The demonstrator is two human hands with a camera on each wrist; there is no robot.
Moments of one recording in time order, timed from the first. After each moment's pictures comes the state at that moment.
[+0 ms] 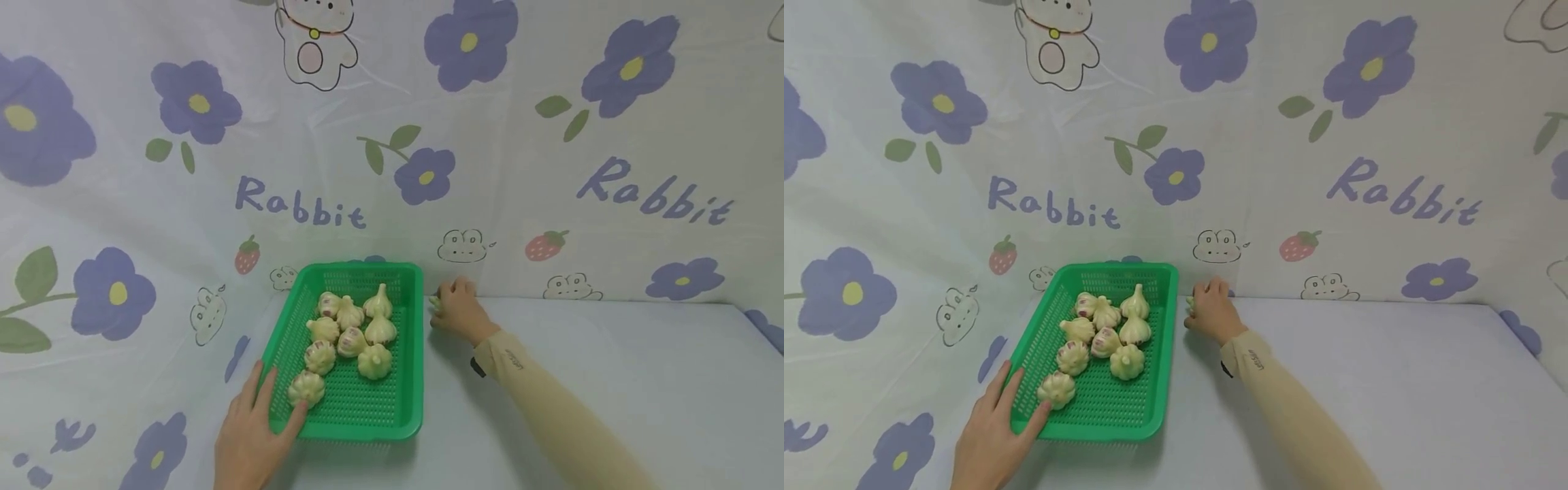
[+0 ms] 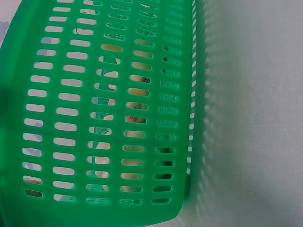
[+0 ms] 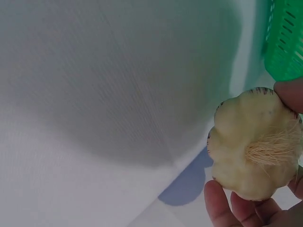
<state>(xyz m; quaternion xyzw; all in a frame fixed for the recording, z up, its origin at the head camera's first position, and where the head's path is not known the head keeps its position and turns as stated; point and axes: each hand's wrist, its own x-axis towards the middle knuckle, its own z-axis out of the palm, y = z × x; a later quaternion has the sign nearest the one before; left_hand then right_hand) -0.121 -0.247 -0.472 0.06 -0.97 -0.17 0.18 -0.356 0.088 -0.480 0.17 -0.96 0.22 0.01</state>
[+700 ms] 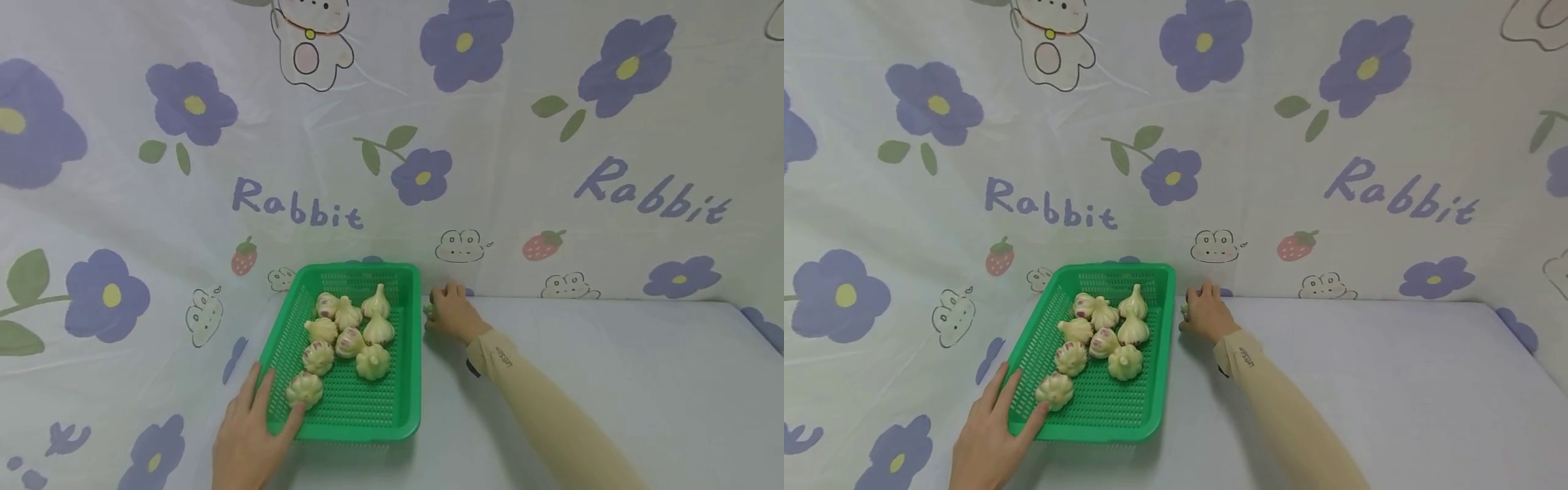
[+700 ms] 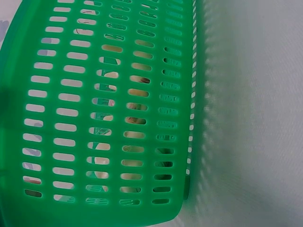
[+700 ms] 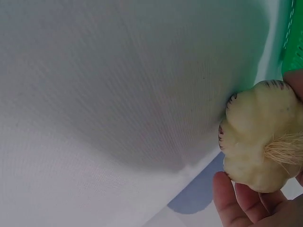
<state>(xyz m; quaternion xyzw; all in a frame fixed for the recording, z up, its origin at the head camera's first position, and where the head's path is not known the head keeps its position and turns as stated) -0.121 -0.246 -0.472 0.06 -0.97 -0.17 0.18 -0.359 0.082 -0.488 0.20 -0.96 0.20 0.00</state>
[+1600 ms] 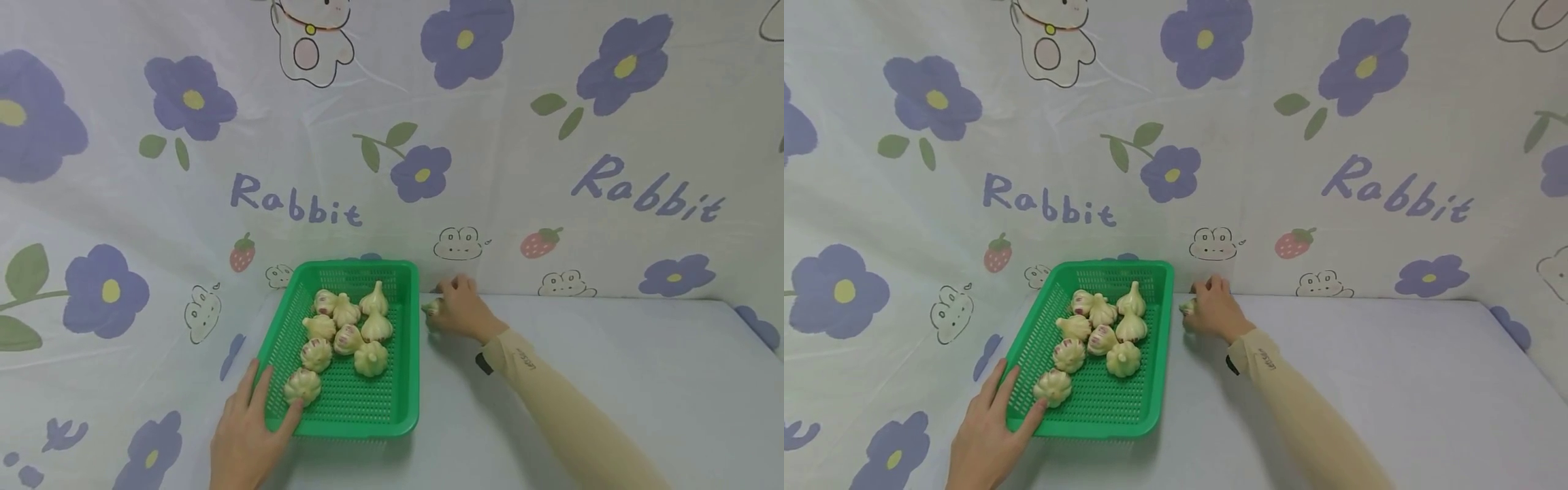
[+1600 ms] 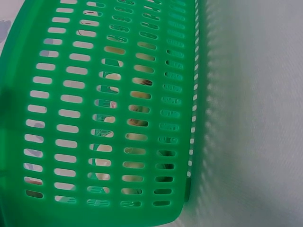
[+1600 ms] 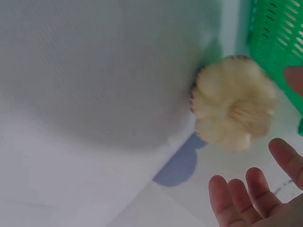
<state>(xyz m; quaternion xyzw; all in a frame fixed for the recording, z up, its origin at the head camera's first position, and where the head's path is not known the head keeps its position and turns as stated) -0.119 -0.248 -0.473 0.05 -0.97 -0.17 0.19 -0.351 0.100 -0.474 0.17 -0.96 0.23 -0.01</state>
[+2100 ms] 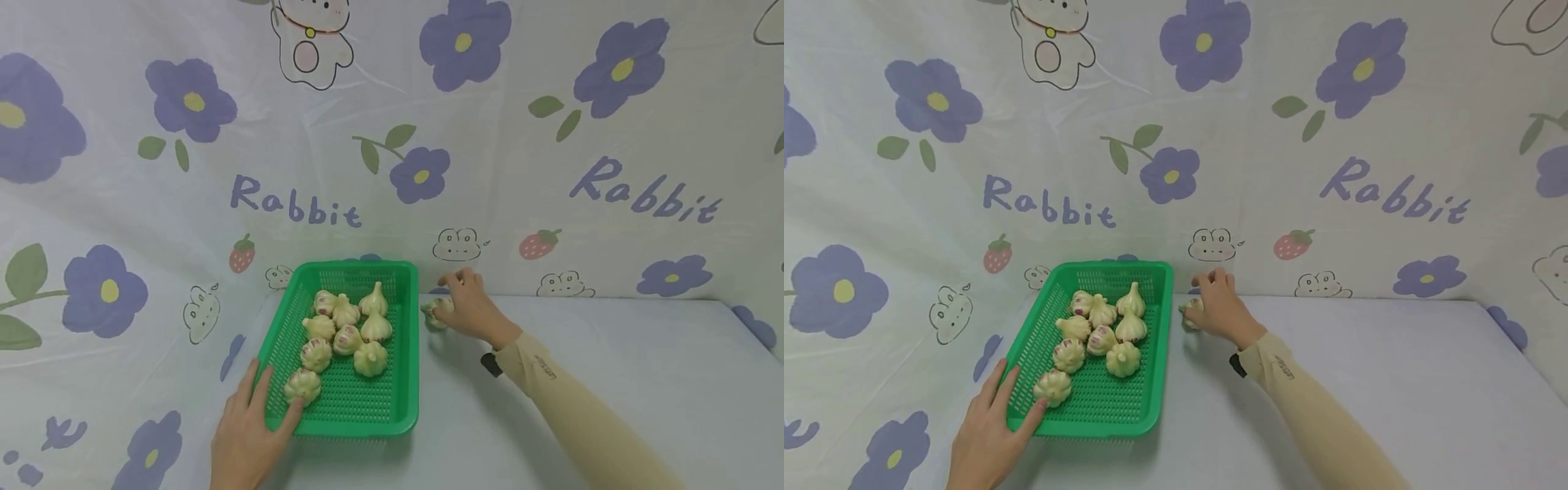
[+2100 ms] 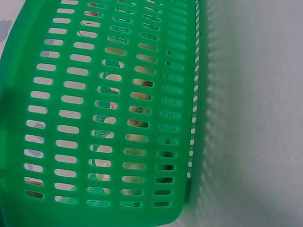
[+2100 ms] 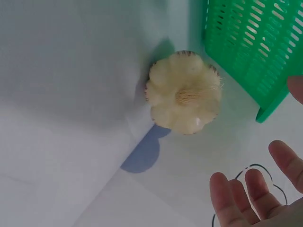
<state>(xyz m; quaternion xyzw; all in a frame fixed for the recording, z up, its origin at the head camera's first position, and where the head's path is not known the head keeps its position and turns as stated) -0.120 -0.247 -0.470 0.06 -0.97 -0.18 0.17 -0.325 0.113 -0.442 0.21 -0.94 0.28 0.04</state>
